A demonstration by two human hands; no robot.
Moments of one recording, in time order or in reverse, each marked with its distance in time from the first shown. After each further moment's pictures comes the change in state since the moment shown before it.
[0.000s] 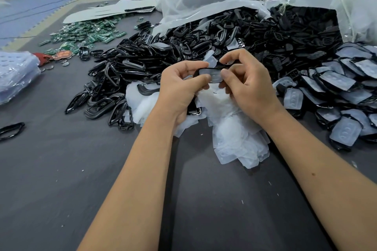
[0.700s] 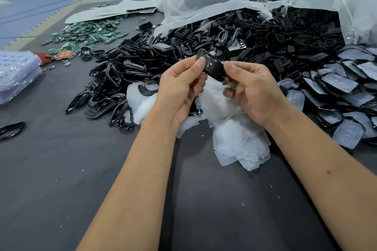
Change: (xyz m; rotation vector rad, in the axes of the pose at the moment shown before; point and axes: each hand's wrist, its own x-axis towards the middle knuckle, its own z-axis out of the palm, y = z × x) left_hand -0.001 0.009 0.001 -0.361 -0.009 -0.153; right_hand 0.006 -0.005 -0.001 0.732 -0.091 0.388
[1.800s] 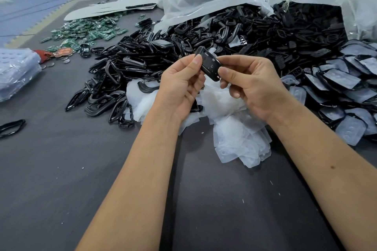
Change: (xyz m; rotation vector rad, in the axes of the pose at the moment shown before) left_hand 0.003 -0.003 0.000 -0.092 0.037 -0.048; right_hand 0.001 0.001 -0.005 -0.101 -0.037 -0.090
